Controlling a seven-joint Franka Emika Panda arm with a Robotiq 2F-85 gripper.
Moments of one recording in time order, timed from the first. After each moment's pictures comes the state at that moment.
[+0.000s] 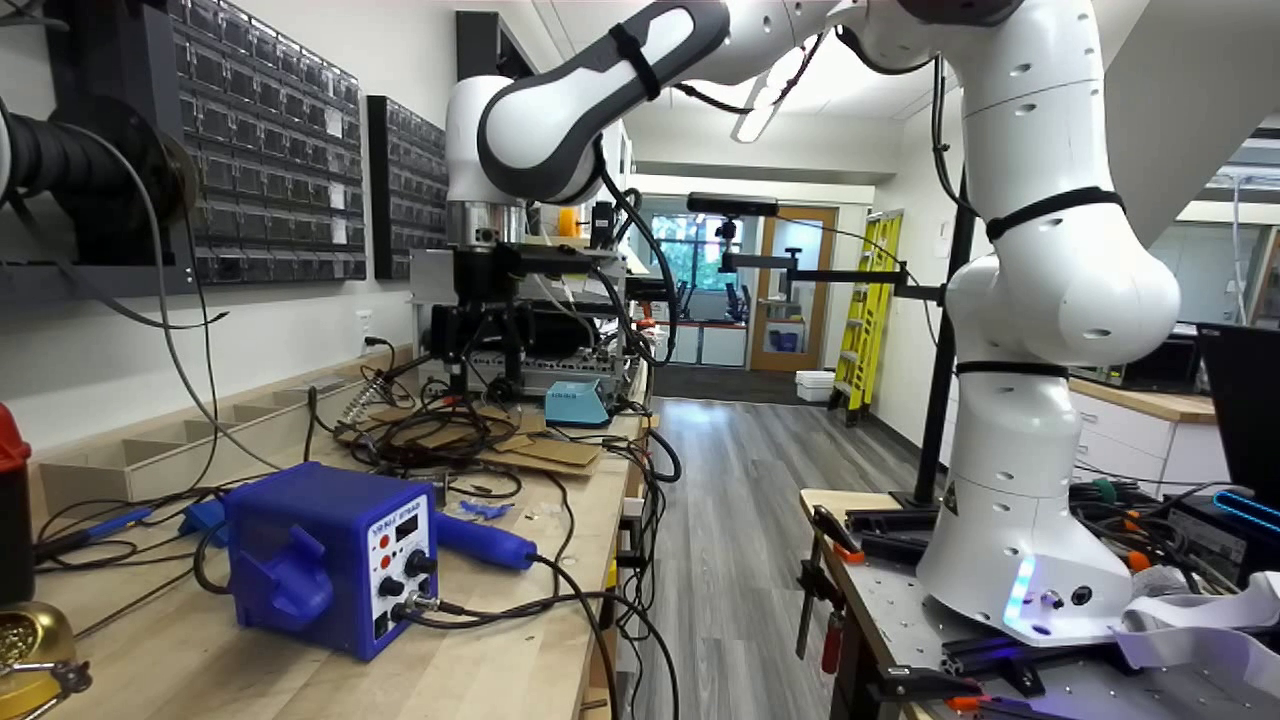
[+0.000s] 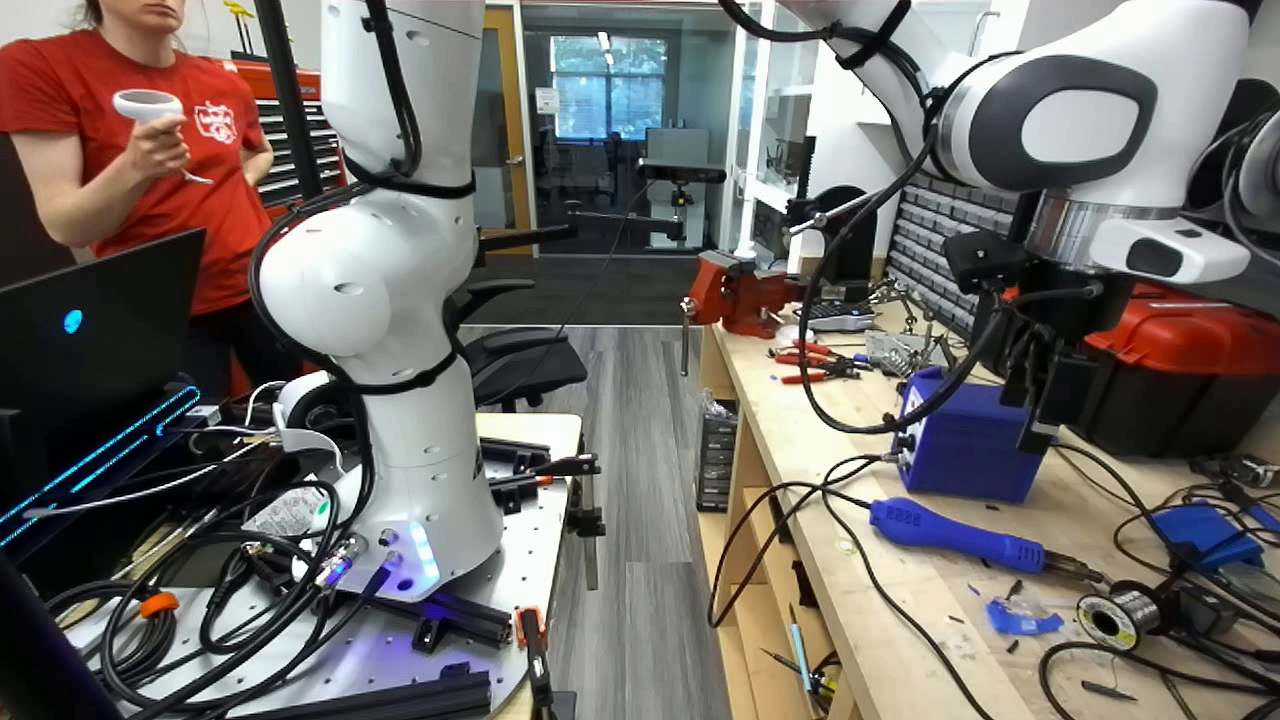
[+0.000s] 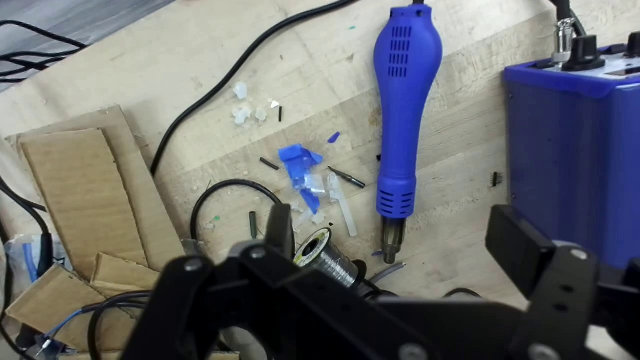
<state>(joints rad) -0.04 0.23 -0.06 -1.96 0.00 2.22 0.32</state>
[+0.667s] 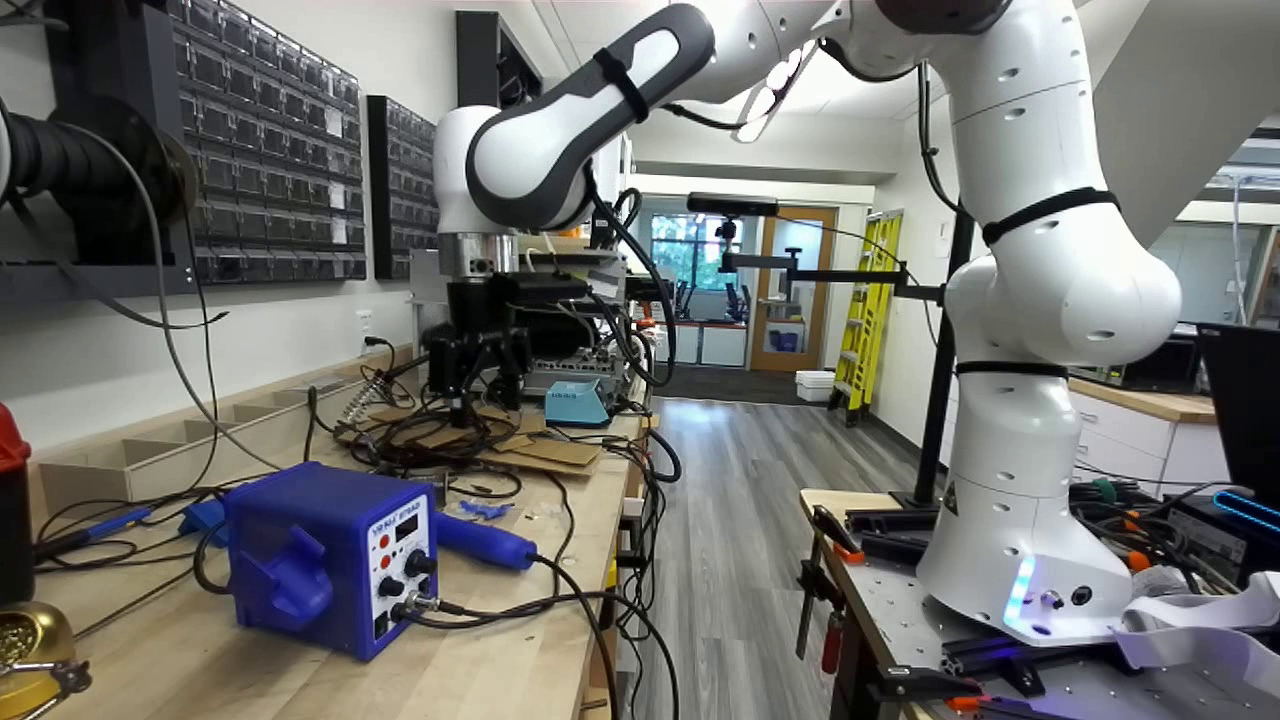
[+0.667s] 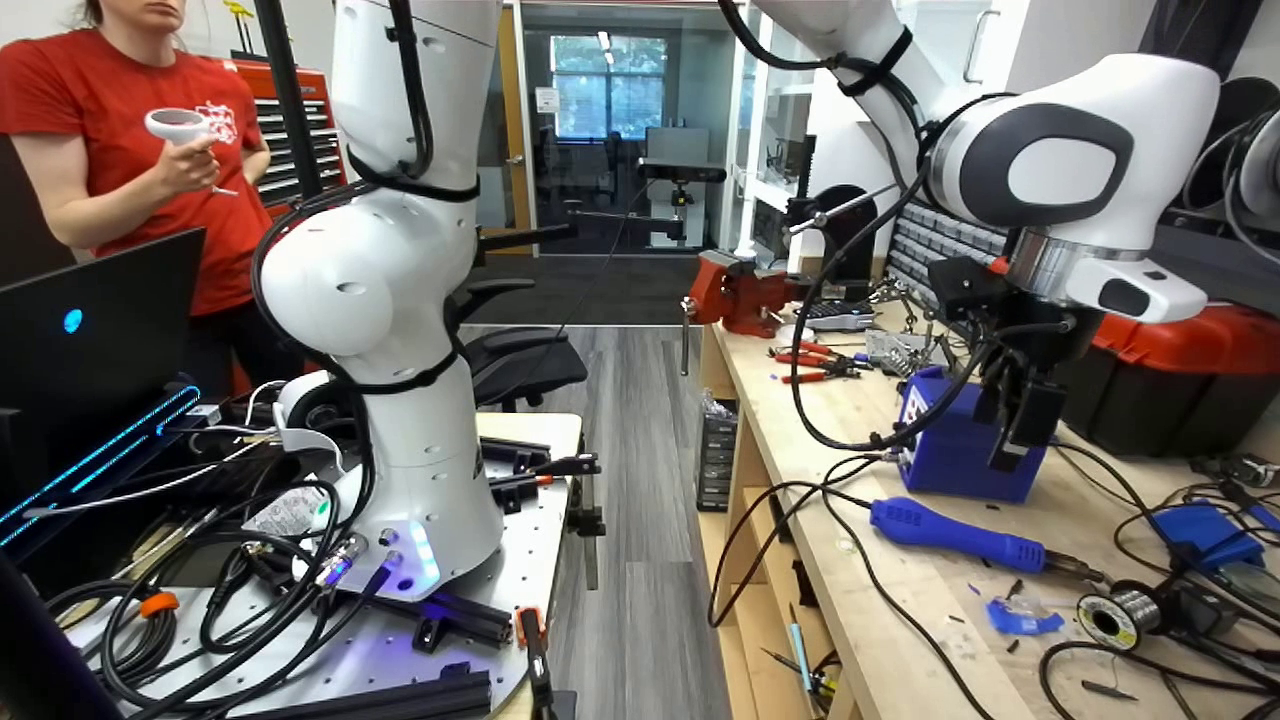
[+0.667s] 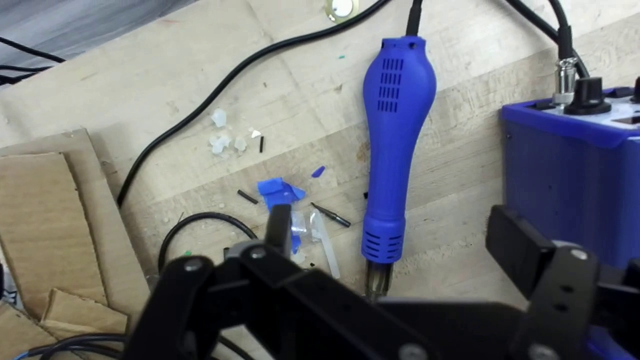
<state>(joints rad) -0.03 0.29 -0.05 -1.96 0.02 2.22 0.29</state>
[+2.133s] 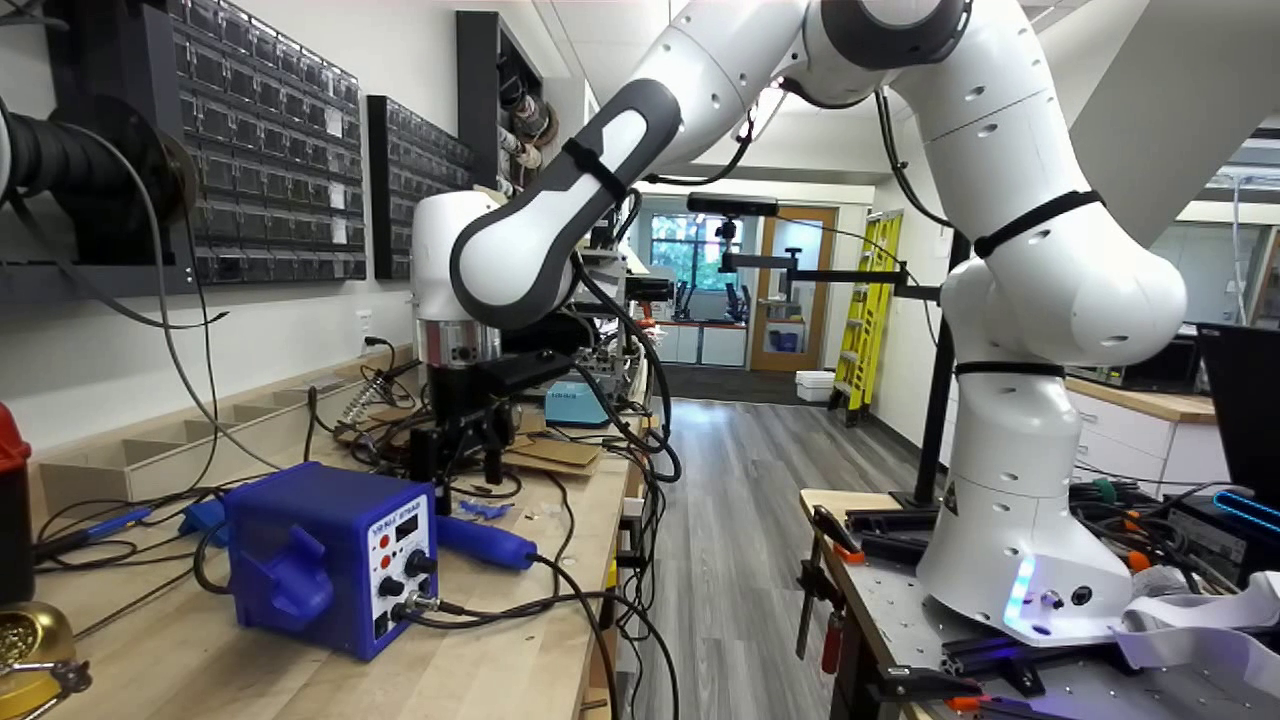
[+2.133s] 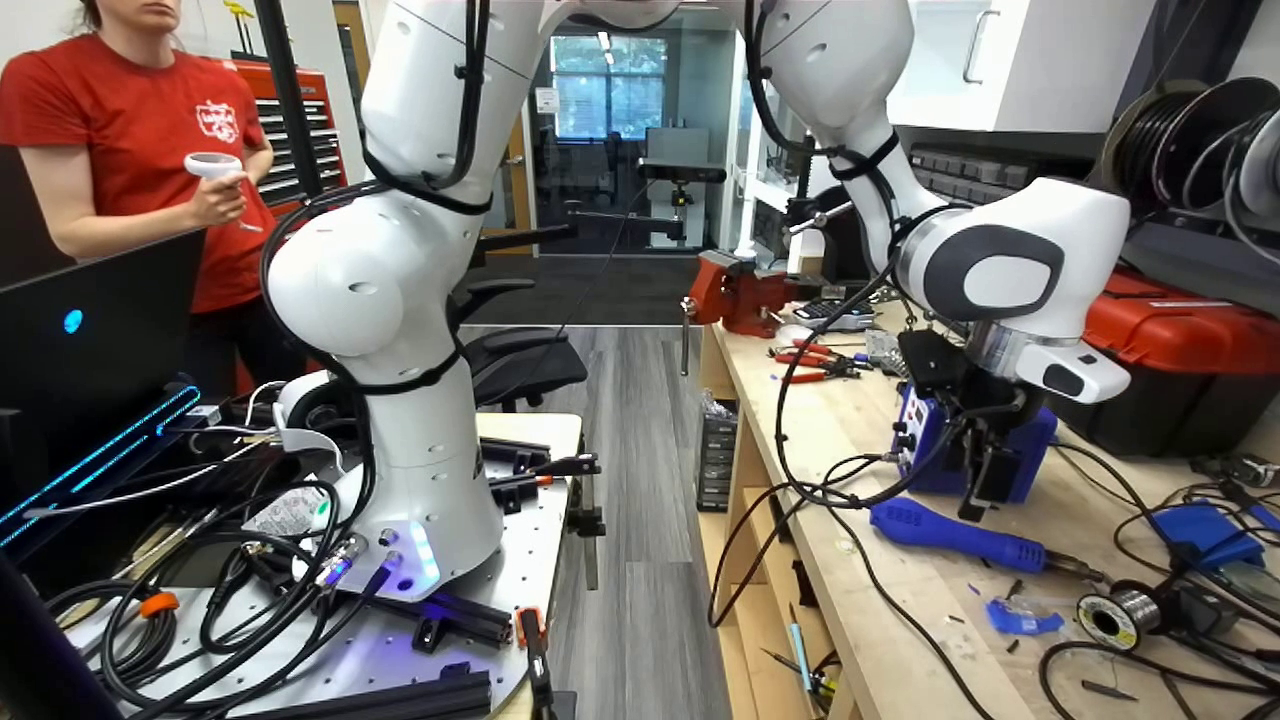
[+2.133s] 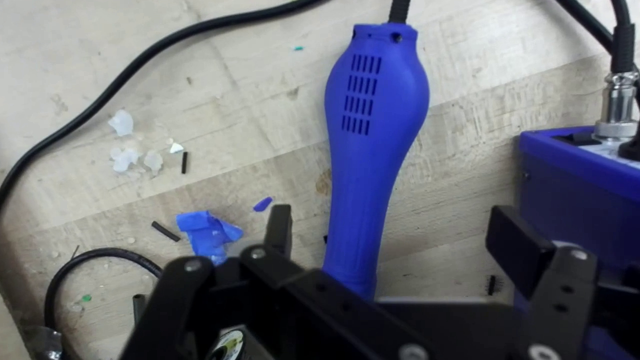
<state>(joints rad) 0.03 0.46 -0.05 -1.97 0.02 2.41 0.29</state>
